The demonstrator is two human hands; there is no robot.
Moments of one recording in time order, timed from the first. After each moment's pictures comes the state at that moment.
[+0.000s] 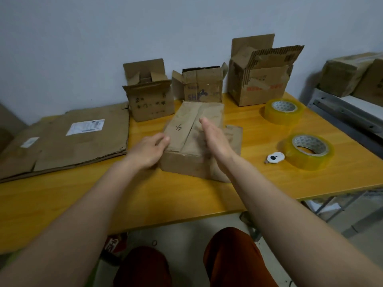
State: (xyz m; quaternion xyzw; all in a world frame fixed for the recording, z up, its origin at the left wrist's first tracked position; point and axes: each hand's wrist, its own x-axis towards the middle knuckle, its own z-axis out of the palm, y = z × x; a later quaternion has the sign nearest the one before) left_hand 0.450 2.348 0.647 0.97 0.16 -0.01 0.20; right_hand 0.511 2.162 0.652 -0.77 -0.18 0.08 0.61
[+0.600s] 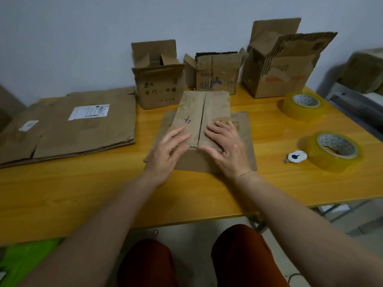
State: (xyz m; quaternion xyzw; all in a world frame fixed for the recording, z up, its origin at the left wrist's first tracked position) left_hand 0.431 2.343 0.598 0.89 -0.01 0.19 0.42; right_hand 0.519 2.171 0.585 -0.81 -0.37 -0.24 0.37
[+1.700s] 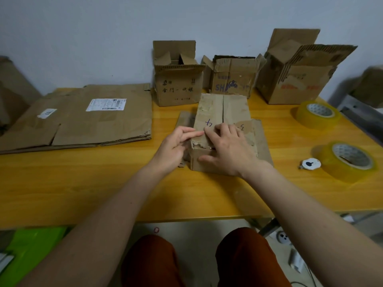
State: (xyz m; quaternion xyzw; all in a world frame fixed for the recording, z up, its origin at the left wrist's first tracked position) left_hand 0.426 2.370 0.605 0.79 0.00 0.11 0.60; right_hand 0.489 2.204 0.635 -0.92 -0.38 -0.08 0.01
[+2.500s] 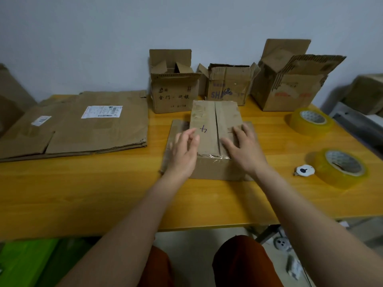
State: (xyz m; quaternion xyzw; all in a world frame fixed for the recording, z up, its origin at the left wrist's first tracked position) left_hand 0.449 2.332 0.602 0.82 0.13 0.20 0.51; right_hand 0.523 2.177 0.628 -0.93 -0.18 -0.06 0.30
